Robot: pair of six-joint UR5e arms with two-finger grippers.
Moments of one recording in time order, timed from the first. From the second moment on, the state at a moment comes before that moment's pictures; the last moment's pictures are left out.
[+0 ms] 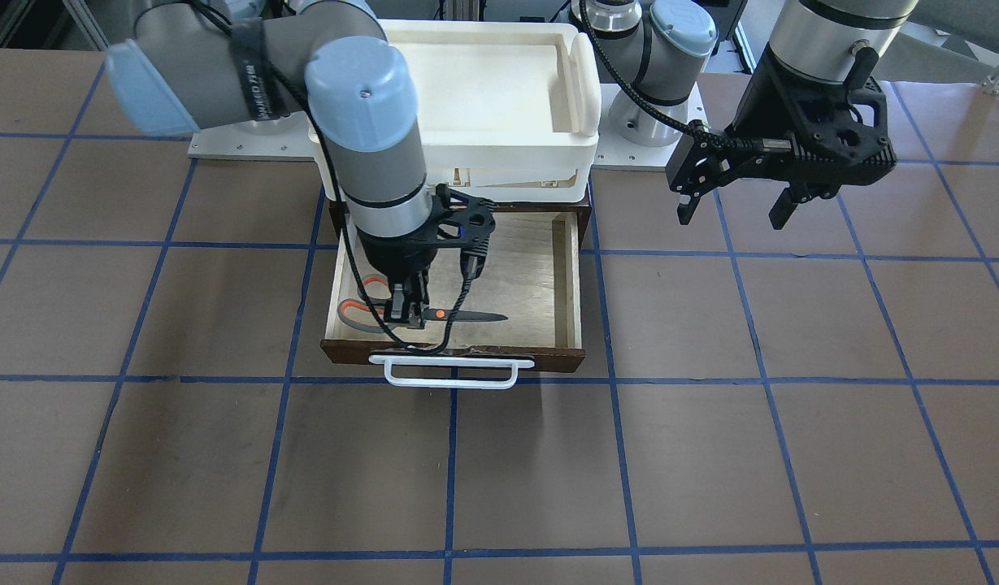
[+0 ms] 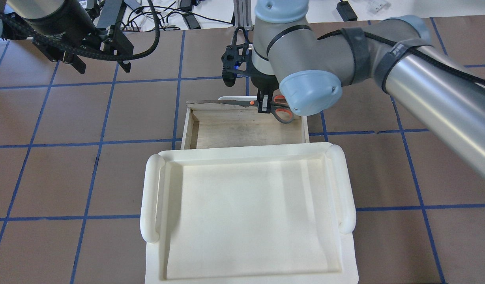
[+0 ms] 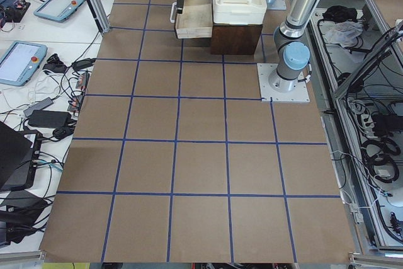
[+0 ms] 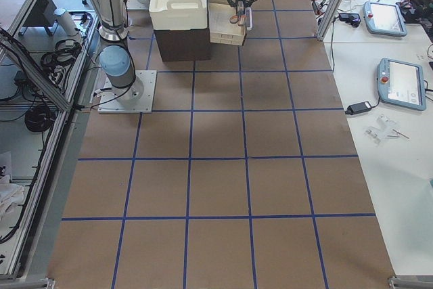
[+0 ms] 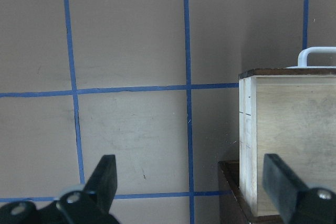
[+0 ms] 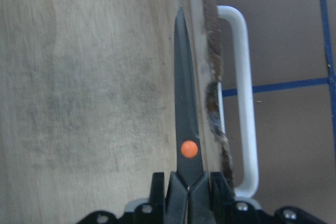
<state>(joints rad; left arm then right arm) -1.52 -1.59 -1.47 -1.54 1.56 0.08 1.91 -1.29 1.58 -1.95 -1.54 -1.13</state>
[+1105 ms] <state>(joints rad) -1.52 -1.59 -1.47 -1.54 1.56 0.08 1.99 -1.26 1.62 -1.86 -1.55 -1.15</state>
